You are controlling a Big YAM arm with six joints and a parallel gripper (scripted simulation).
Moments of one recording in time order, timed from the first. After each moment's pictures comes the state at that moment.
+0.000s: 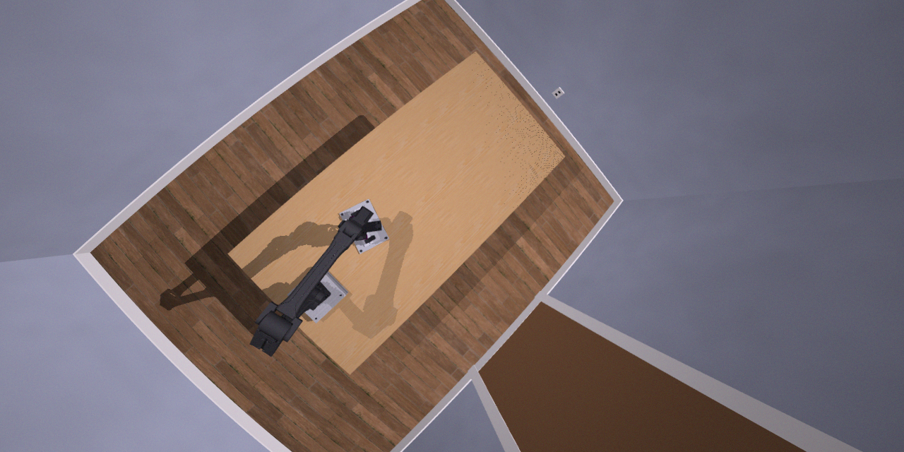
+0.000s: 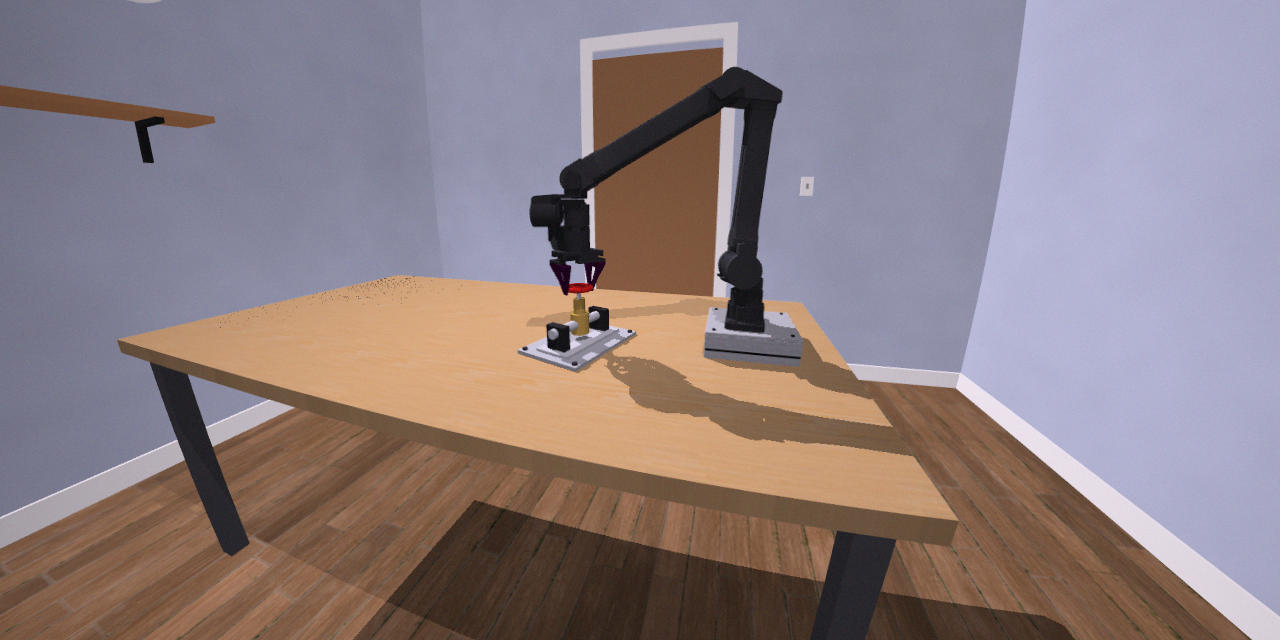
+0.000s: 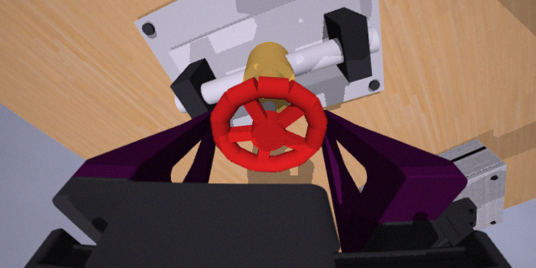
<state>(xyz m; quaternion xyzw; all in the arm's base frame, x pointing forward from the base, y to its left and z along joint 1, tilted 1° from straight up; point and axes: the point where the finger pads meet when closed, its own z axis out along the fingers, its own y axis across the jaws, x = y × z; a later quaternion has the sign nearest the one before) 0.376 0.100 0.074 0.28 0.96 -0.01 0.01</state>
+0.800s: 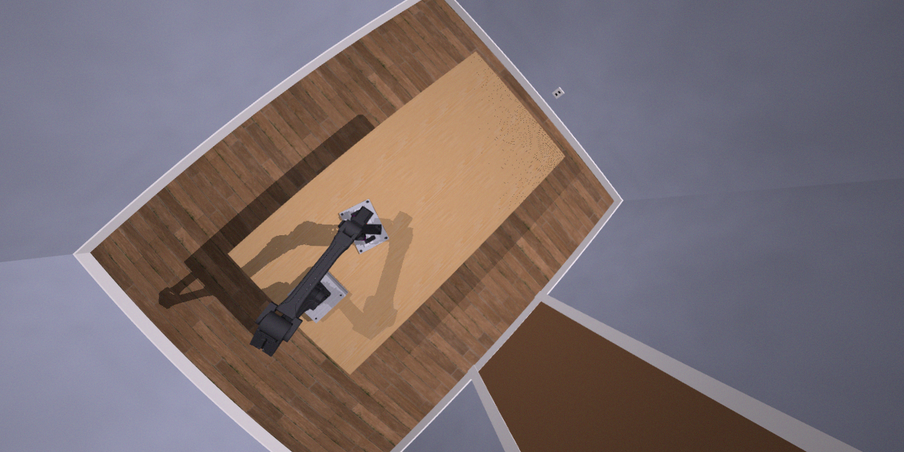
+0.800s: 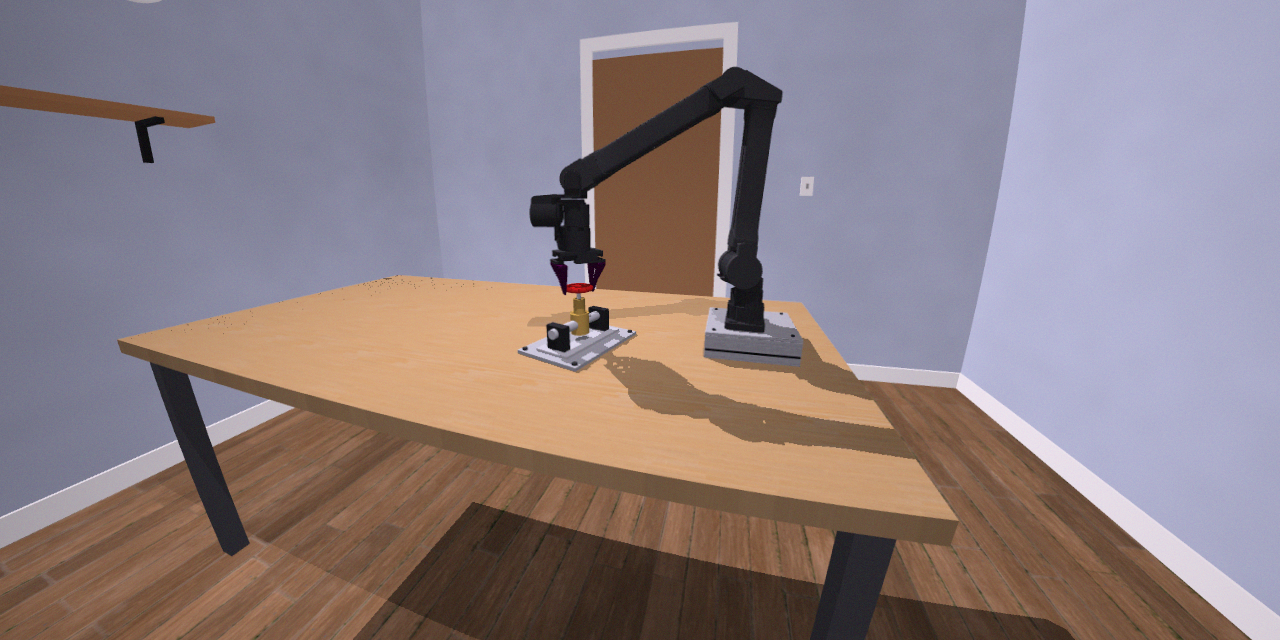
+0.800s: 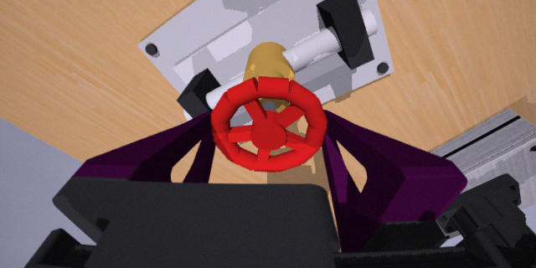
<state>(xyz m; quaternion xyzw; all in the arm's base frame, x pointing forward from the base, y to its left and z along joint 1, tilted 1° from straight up) 0.376 0.100 0.074 0.36 0.93 -0.01 0.01</state>
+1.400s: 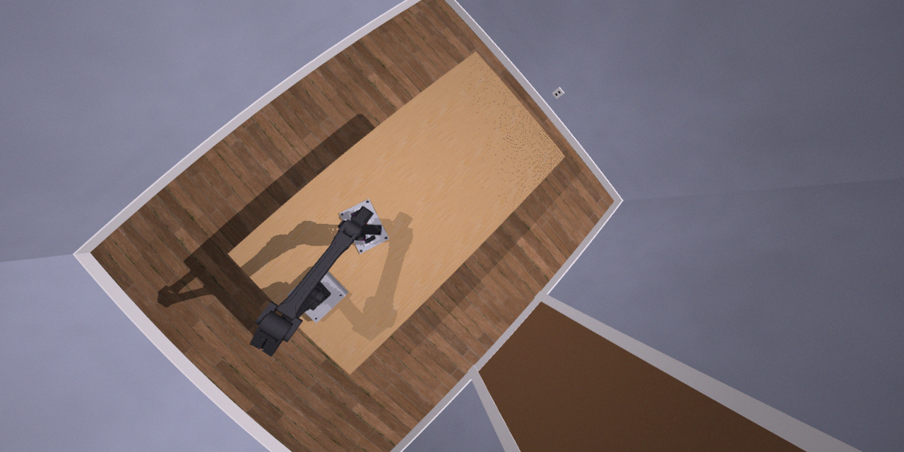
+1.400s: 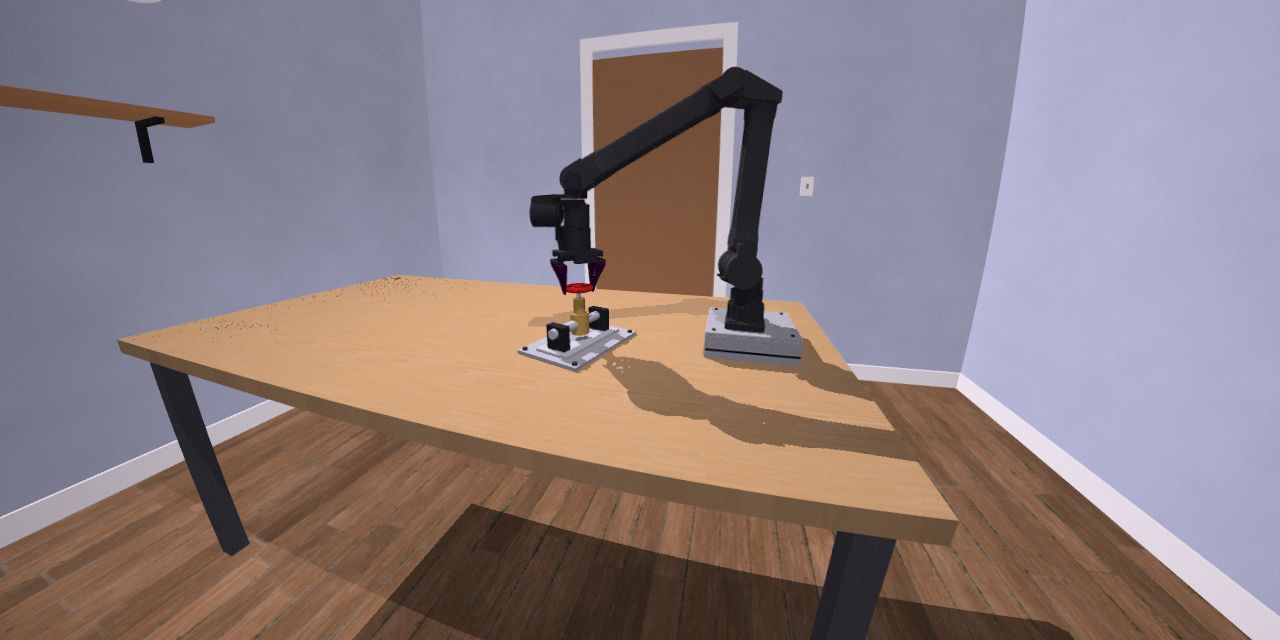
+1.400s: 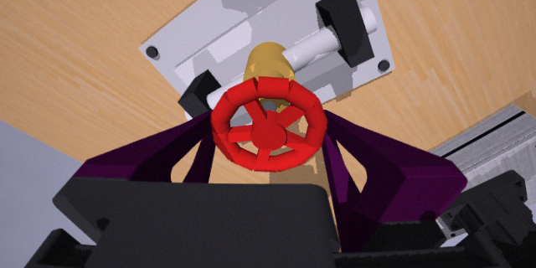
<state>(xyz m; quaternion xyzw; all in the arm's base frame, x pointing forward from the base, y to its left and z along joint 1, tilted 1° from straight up) 0.376 0.100 0.074 0.37 0.93 -0.01 0.01</state>
